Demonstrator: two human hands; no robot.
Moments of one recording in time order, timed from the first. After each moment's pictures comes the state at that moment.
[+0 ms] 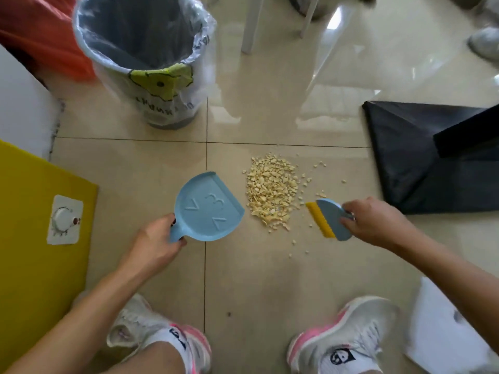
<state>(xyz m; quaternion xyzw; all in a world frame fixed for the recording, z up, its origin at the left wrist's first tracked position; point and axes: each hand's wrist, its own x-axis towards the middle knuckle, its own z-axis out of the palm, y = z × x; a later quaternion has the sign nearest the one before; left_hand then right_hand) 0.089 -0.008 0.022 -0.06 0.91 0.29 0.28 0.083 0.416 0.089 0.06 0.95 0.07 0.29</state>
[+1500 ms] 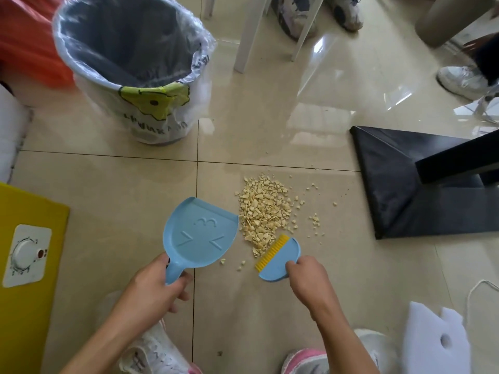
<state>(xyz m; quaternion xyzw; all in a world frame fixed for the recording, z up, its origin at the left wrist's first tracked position) 0.099 0.004 0.025 -0.16 0.79 0.47 0.36 0.116 0.290 0.037 0.37 0.85 -0.26 0.25</state>
